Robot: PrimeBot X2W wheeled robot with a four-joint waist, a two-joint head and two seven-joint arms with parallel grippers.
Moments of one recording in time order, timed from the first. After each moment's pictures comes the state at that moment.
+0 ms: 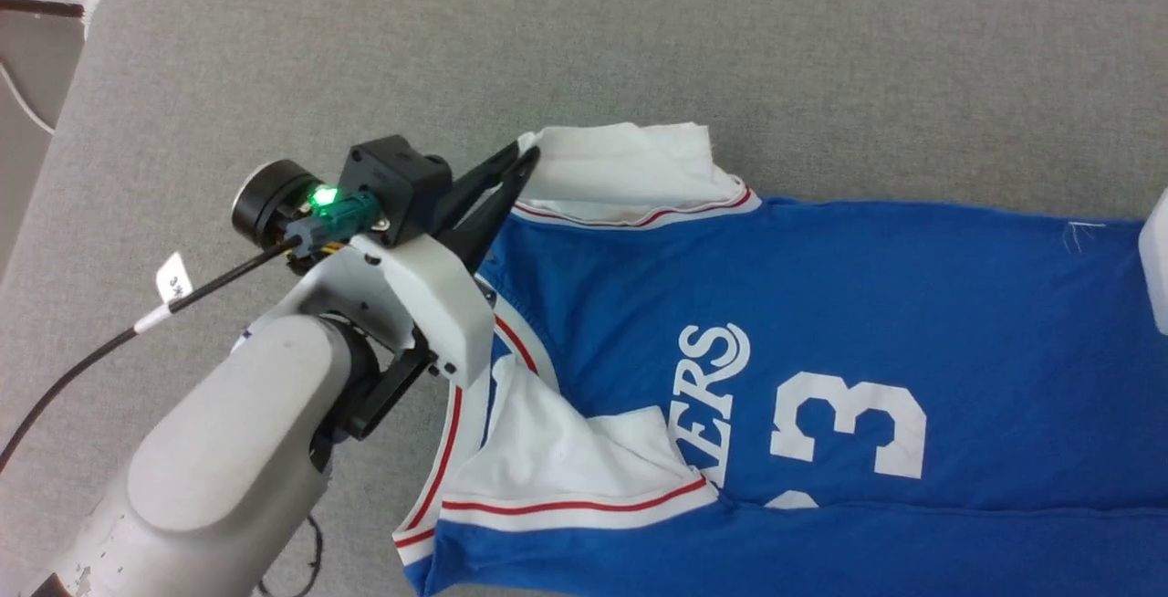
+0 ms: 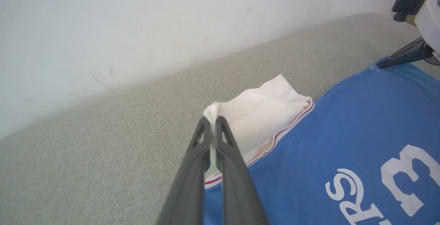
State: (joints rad) left arm -0.65 0.51 -0.69 -0.01 -0.57 0.01 0.15; right arm -0.64 -0.66 0.30 0.49 0.44 0.13 0.79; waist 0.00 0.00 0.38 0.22
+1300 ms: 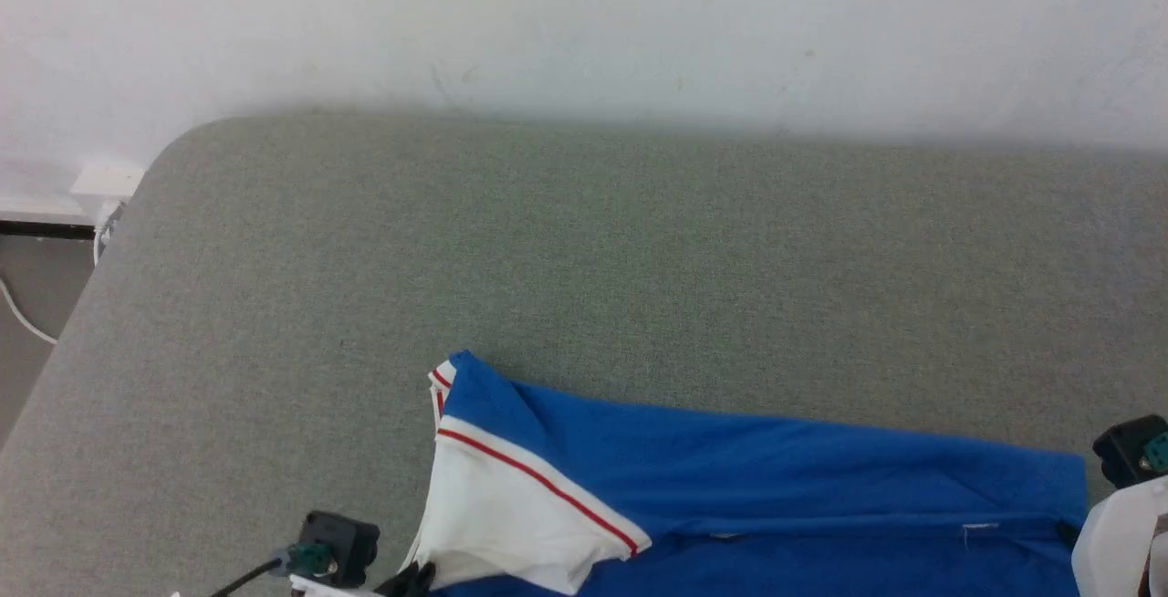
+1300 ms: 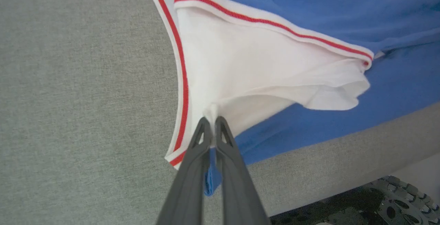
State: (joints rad) left arm 0.00 0.67 -0.71 -0.11 -0.76 0.26 0.22; right arm 0.03 -0.59 0.13 0.15 0.44 0.13 0.62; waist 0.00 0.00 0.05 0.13
